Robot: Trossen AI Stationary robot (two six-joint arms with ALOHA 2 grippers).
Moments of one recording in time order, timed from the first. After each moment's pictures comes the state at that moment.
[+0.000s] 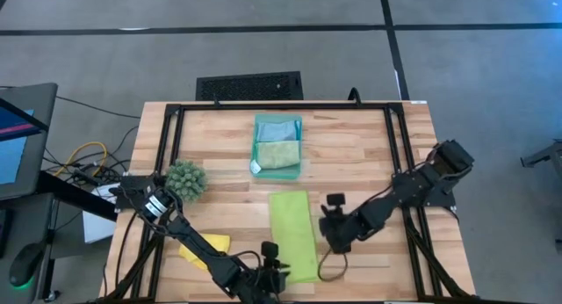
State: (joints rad) left arm -0.73 2.21 1.53 -0.22 -0.73 -0.28; right arm 0.56 1.69 0.91 -0.50 0.38 0.32
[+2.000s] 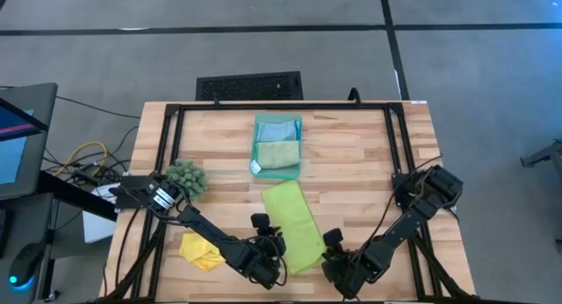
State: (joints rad) left arm -0.61 2.21 1.48 -0.57 -0.90 -0.57; right arm 0.83 1.94 1.14 -0.49 0.41 0.31
